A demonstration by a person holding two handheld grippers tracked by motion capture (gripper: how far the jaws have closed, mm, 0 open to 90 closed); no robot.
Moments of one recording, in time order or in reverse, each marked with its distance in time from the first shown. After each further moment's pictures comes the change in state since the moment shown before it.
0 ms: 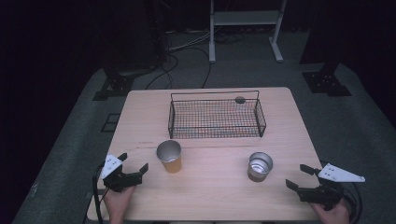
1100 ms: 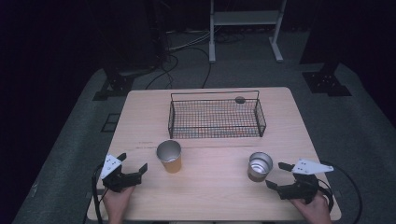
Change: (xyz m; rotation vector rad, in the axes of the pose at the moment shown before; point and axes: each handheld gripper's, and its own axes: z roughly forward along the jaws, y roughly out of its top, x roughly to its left) left arm 0.002 0.000 -0.001 0.005 0.003 0.004; right arm 0.026 0.022 0.046 0.087 0.107 -0.071
